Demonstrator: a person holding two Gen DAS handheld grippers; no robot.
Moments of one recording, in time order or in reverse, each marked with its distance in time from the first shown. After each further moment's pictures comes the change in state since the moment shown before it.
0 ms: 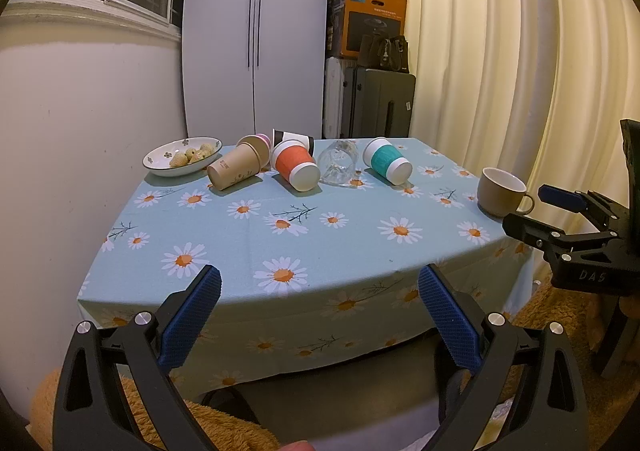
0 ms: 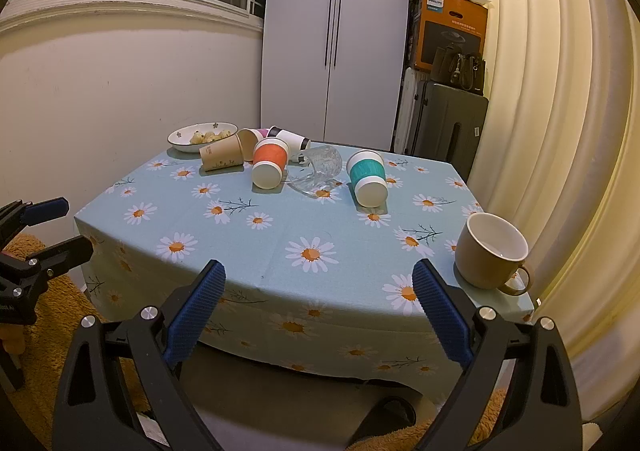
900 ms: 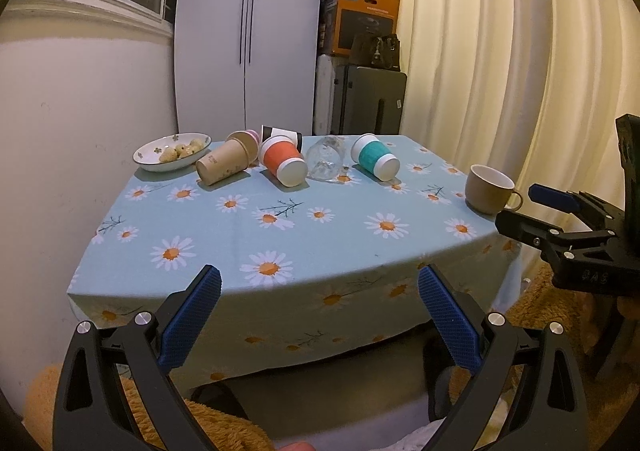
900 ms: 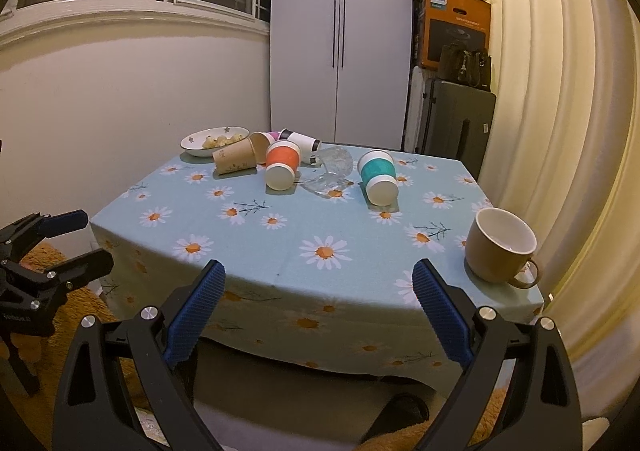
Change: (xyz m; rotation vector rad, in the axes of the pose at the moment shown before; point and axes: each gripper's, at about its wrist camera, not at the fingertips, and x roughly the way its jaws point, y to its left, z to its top) left arm -0.002 -0.005 -0.004 -0.011 0.008 -0.040; right arm -0.010 0.002 -0.001 0.018 -0.005 0.046
